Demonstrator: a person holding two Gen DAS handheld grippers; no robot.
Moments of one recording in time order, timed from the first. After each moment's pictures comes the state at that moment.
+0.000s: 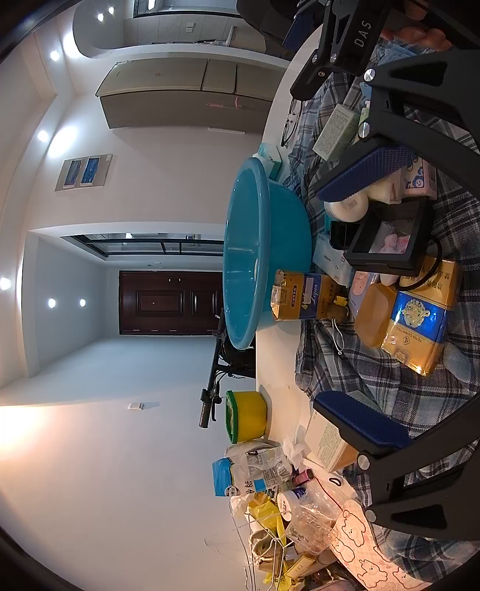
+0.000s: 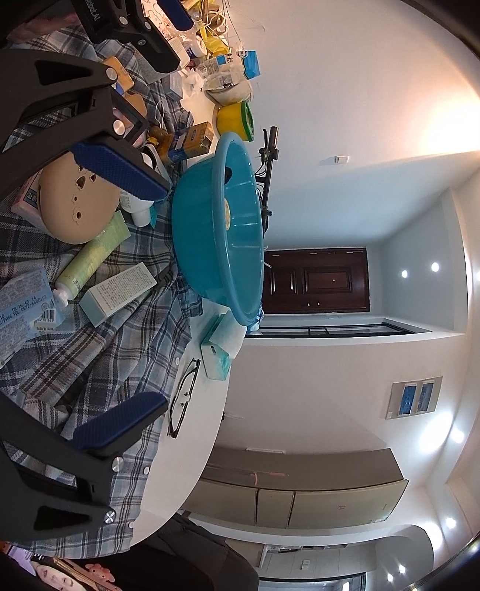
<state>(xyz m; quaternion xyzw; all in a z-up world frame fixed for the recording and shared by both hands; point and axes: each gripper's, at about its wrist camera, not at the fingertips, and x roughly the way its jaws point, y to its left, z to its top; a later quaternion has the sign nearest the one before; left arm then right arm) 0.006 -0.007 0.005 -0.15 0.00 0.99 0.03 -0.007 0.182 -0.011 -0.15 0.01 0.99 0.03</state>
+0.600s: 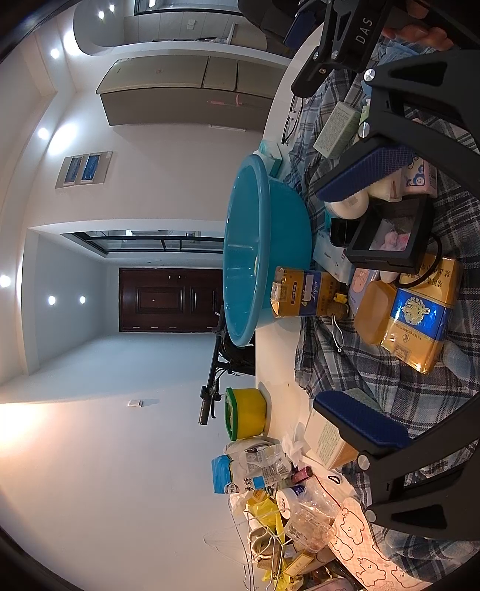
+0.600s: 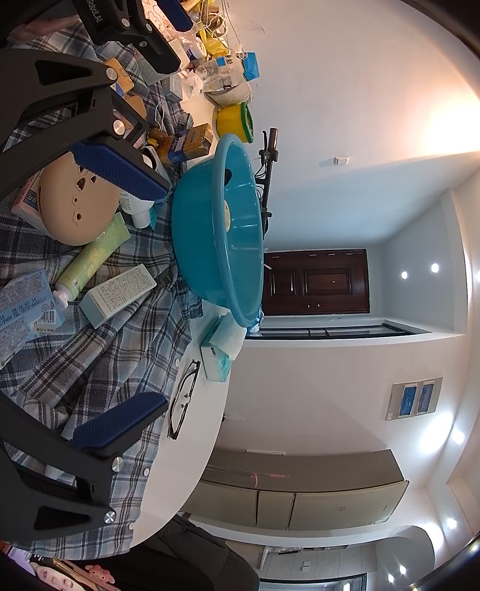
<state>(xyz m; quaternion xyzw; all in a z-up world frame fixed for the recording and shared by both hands) 0.005 -0.008 0.004 -0.15 0.00 0.99 0.03 -0.007 0.183 -0.010 -0.15 0.01 0.99 0.03</state>
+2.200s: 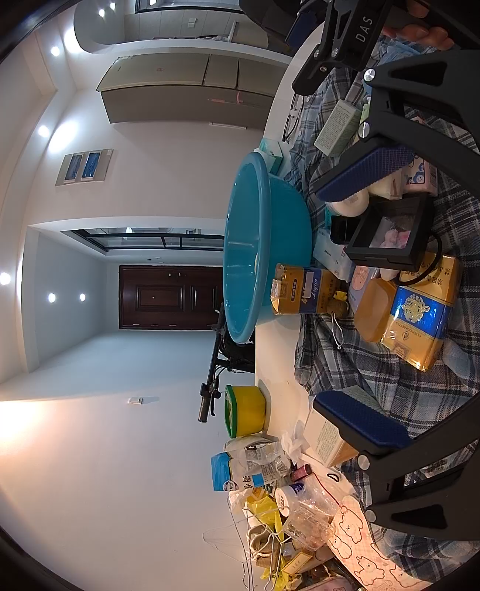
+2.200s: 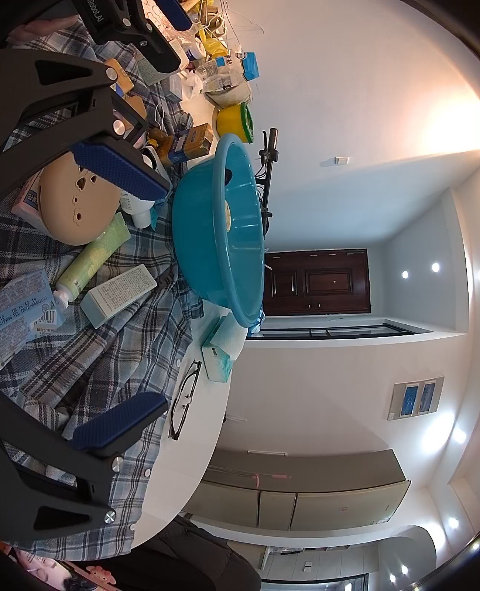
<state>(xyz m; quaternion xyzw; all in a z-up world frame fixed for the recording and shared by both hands) 0.005 -0.009 0.004 -0.15 0.00 0.99 0.03 -0.007 0.184 -0.011 -0.16 0.02 0.99 0.03</state>
